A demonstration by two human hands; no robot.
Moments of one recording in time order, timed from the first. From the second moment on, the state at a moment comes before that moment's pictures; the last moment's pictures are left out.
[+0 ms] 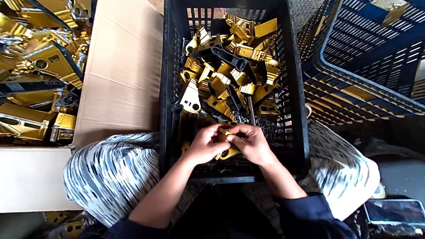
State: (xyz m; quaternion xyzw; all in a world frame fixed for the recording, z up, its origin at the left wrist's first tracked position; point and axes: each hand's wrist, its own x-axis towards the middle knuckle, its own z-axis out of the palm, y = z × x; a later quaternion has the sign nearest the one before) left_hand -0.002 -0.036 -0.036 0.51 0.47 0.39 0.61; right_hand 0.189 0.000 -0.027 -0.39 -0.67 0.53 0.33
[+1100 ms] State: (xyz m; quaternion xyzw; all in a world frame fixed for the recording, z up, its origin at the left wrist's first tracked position) left_hand 0.004 -0.018 -0.022 0.47 0.77 0.28 0.32; right_hand 0.177 -0.046 -0.013 -0.46 -0.79 0.07 0.41
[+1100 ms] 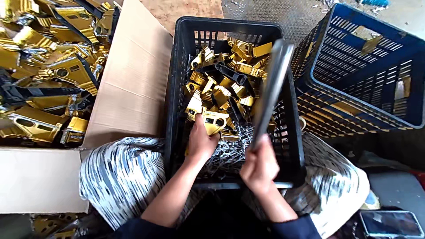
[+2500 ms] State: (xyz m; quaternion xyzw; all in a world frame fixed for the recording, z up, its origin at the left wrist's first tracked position) left_hand -0.021 -0.018 -0.011 0.17 0.54 0.57 0.59; right_hand 0.173 0.017 -0.010 -0.48 -0.69 0.48 0.24
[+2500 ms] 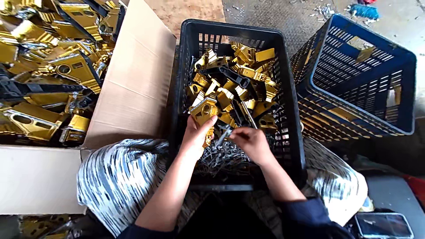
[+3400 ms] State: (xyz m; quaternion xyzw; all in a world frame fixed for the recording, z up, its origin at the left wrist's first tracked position) left_hand -0.006 -0.034 -0.028 0.33 0.39 0.41 0.76; right_hand 0.170 0.018 -0.029 -0.30 -0.62 0.59 0.42
